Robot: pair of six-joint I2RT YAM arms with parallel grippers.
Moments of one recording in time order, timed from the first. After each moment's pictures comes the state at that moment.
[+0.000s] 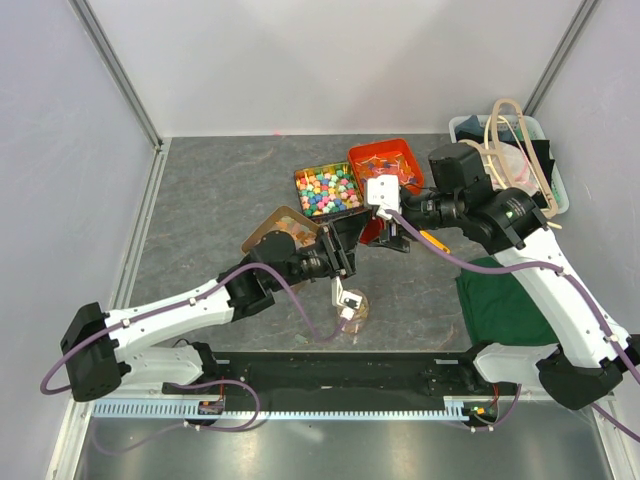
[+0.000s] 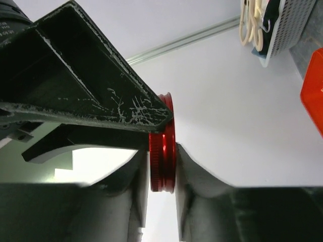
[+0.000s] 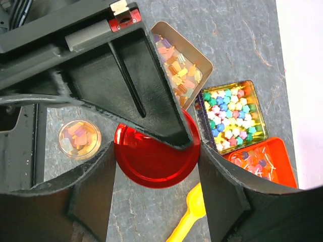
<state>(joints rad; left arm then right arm) -1.03 1.16 0.81 0.36 0.15 1.96 0.59 1.24 1.58 -0.98 -0.63 -0.79</state>
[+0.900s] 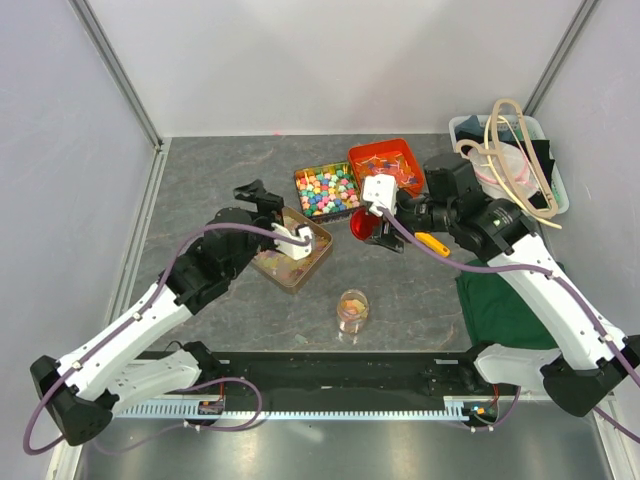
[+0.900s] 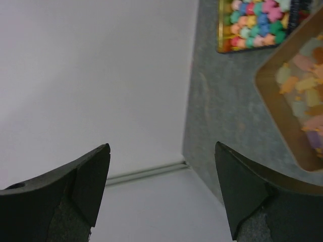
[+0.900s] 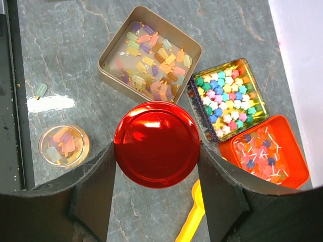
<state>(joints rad) -0.76 0.94 0.93 -0.26 -0.31 1.31 0.59 1.20 1.43 -0.81 -0.52 -0.67</state>
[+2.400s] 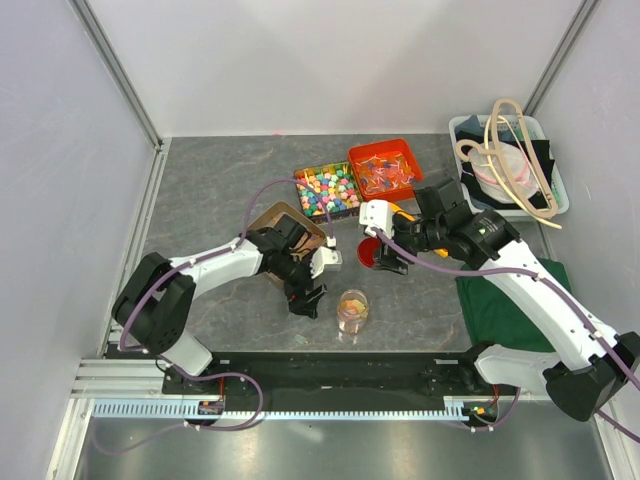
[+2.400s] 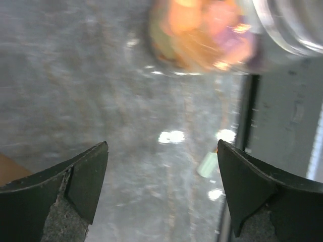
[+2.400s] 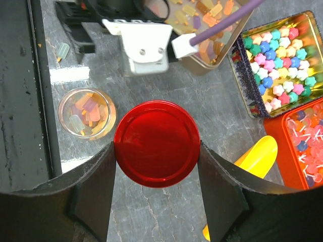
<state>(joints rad) -0.64 1.56 0.90 -0.57 0.69 0.59 0.59 1.18 1.26 -0.87 -0.53 -0.70</state>
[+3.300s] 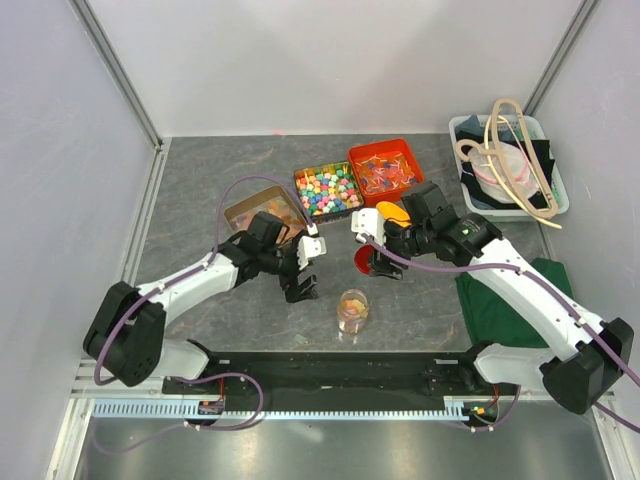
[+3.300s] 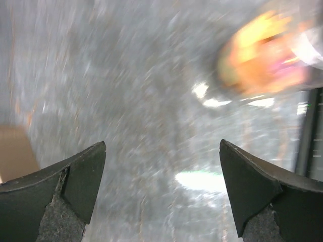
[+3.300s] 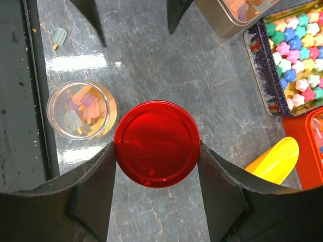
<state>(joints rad) -0.57 1.37 0.75 -0.24 0.63 0.58 0.61 1.22 1.17 -0.80 -0.51 -0.71</state>
